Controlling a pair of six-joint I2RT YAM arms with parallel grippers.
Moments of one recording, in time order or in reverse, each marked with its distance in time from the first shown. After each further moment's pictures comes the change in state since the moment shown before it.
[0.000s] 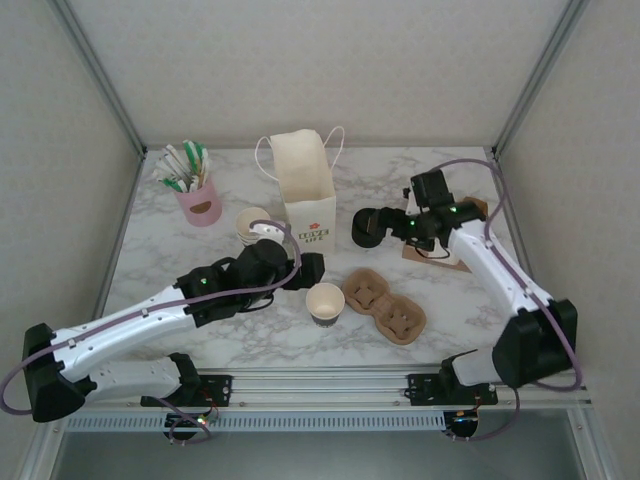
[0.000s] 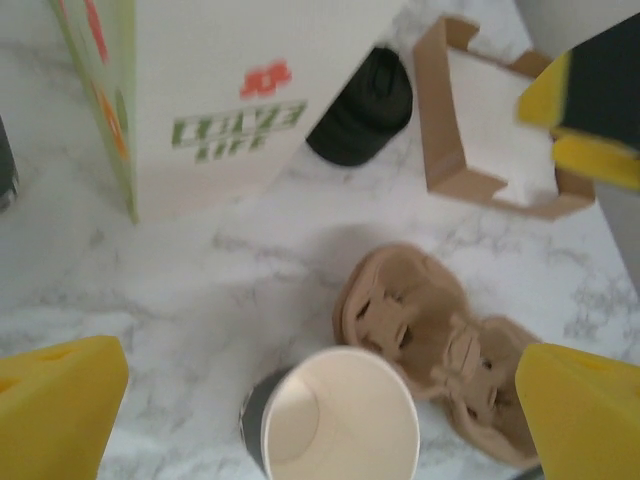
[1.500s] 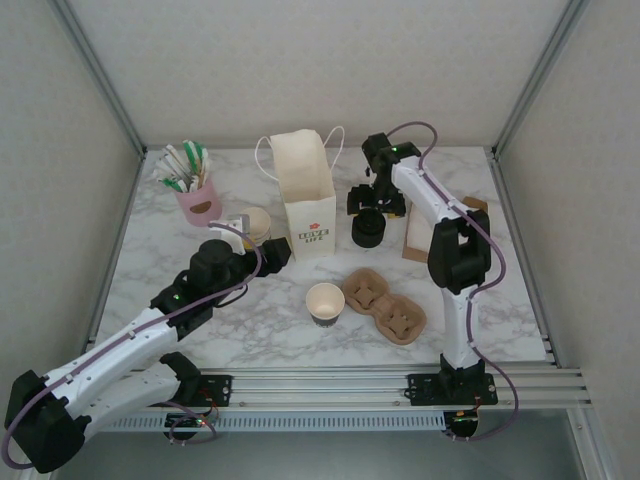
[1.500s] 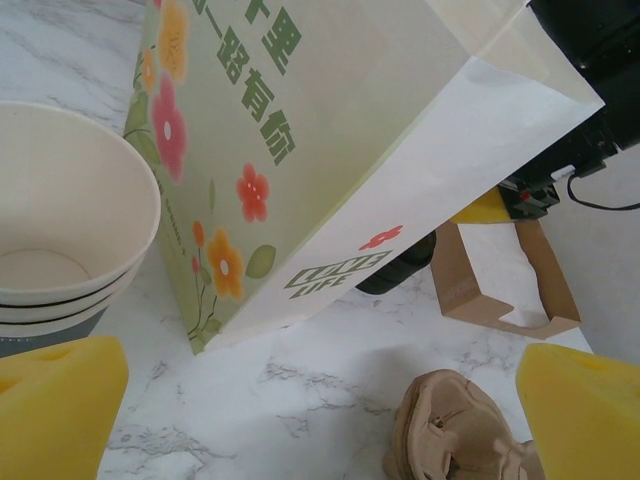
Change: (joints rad) left arm 0.349 -0.213 -0.360 0.440 0.234 0.158; right arm 0.058 0.730 0.766 -0.375 0.143 -0.134
